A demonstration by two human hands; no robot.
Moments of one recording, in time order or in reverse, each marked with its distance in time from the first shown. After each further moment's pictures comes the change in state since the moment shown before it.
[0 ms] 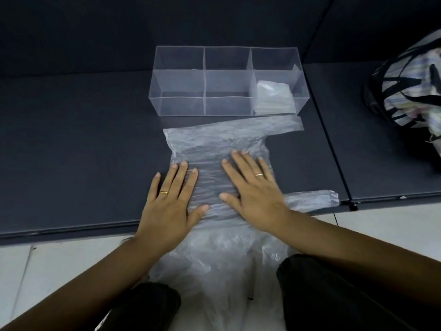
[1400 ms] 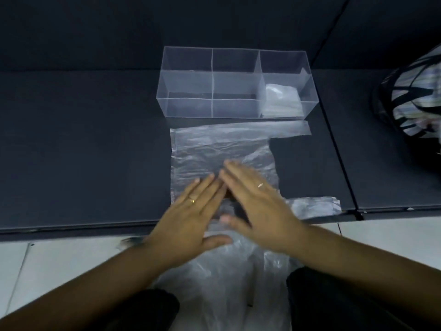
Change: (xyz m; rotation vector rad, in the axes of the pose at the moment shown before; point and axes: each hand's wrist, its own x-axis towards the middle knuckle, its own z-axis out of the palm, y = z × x) left_hand 0.001 0.014 -0.004 -0.097 0.092 0.361; right_hand -0.015 -0.007 -0.022 0.277 0.118 -0.263
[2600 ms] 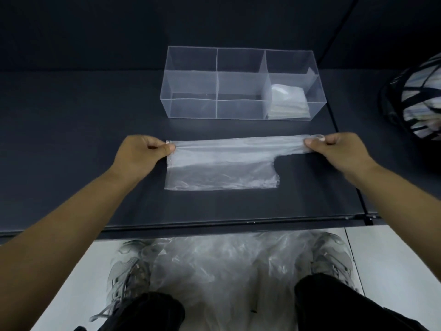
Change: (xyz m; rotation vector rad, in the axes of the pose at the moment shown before) left_hand 0.043 -0.114 -0.046 -0.761 0.252 -0.895; right_hand 0.020 0.142 -0.067 0.489 0.303 0.874
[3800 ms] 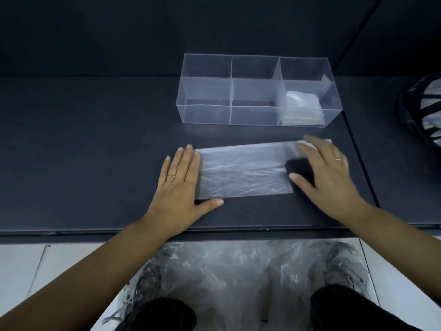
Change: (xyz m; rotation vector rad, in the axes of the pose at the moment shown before) left_hand -0.063 -0.012 0.036 0.787 -0.112 0.479; right_hand -0.051 -0.006 0.039 -0.607 0.021 -0.672
